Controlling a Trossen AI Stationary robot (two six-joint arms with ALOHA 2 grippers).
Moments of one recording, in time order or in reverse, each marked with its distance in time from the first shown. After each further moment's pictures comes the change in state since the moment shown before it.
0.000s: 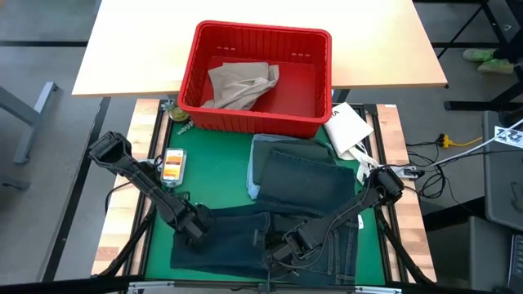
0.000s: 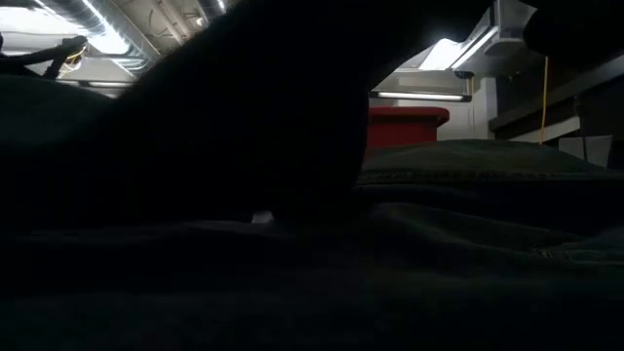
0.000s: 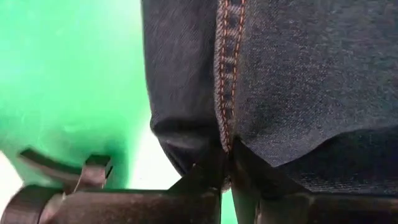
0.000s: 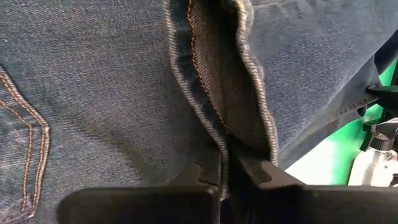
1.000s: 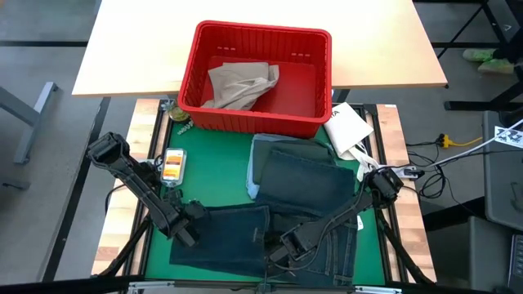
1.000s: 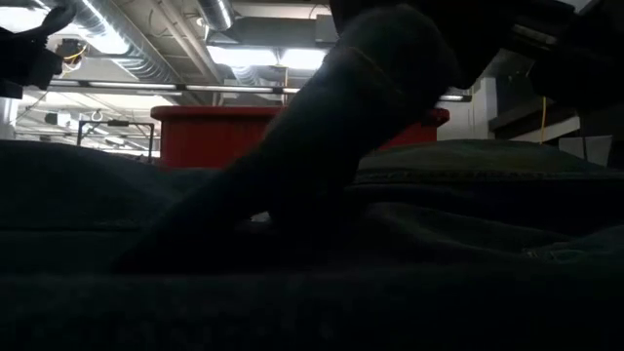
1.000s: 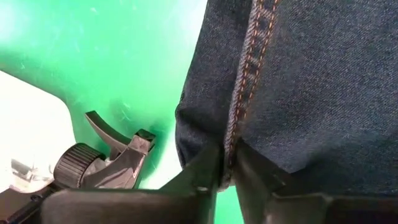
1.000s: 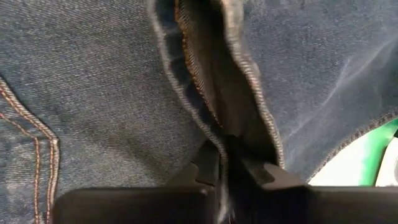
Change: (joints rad) left arm -0.080 -0.001 0.060 -0.133 -0.190 -0.268; right arm -0.007 0.052 -0.001 -0.005 0.027 0.083
